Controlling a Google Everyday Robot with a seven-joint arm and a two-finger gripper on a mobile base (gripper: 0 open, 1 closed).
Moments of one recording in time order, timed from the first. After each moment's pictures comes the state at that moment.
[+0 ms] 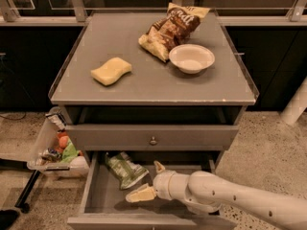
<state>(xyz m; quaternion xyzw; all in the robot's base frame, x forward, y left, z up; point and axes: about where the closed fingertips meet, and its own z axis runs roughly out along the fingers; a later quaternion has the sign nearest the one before) 0.488 0.027 0.479 -0.34 0.79 0.32 0.40</state>
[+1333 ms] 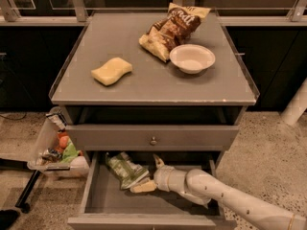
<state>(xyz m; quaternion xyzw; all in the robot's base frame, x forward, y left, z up) 0.559 0.023 0.404 -0.37 0.74 0.31 0.47</state>
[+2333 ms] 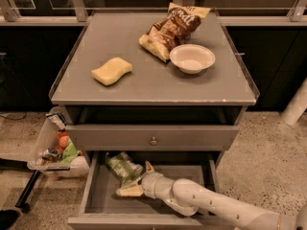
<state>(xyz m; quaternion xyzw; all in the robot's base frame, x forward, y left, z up) 0.542 0.069 0.396 -0.30 0.77 0.33 0.46</state>
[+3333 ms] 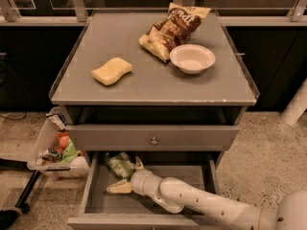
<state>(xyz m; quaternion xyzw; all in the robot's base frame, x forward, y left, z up) 0.562 0.112 0.394 -0.33 0.74 0.30 0.50</state>
